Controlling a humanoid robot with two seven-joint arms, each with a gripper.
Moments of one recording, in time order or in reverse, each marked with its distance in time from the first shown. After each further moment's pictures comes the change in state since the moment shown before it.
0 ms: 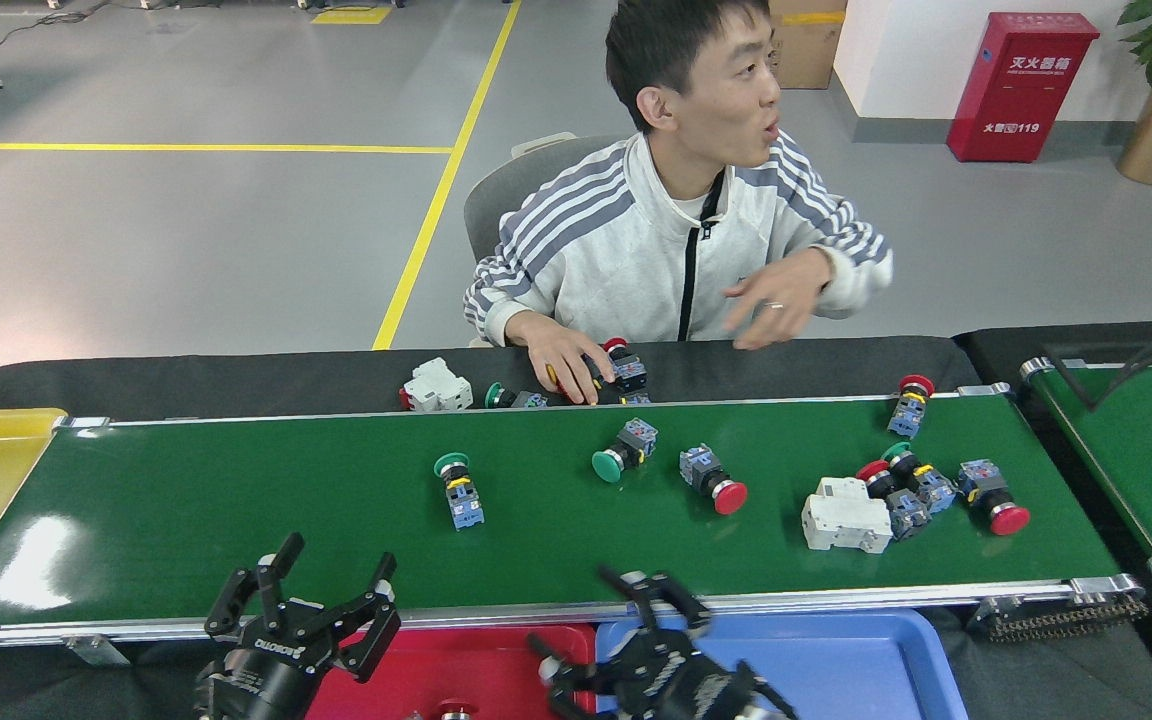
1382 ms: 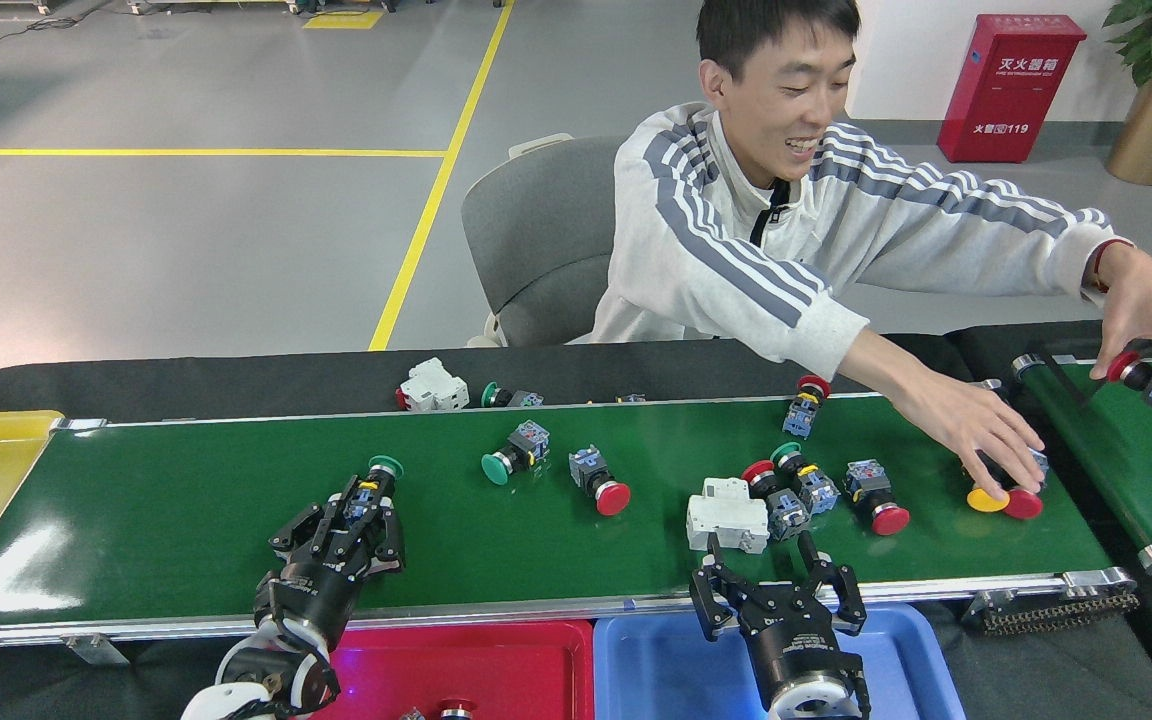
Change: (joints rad) left arm -0.106 0.063 -0.019 0.204 0.030 -0.162 0.112; right arm -0.237 -0.017 0.105 0.283 0.018 0.472 -0.031
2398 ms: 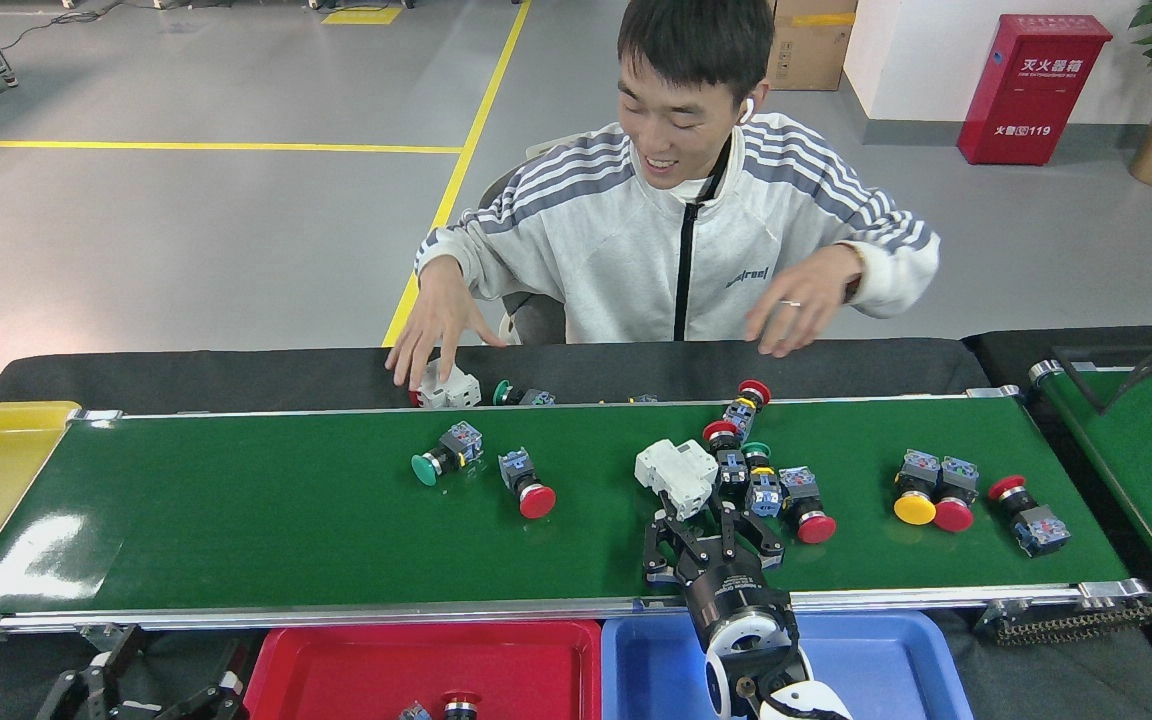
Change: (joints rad) left arm 0.322 -0.038 0.459 -0.240 0.001 -0.146 0.005; right arm -0.107 0.011 0.067 0.010 -0.007 -0.021 0.002
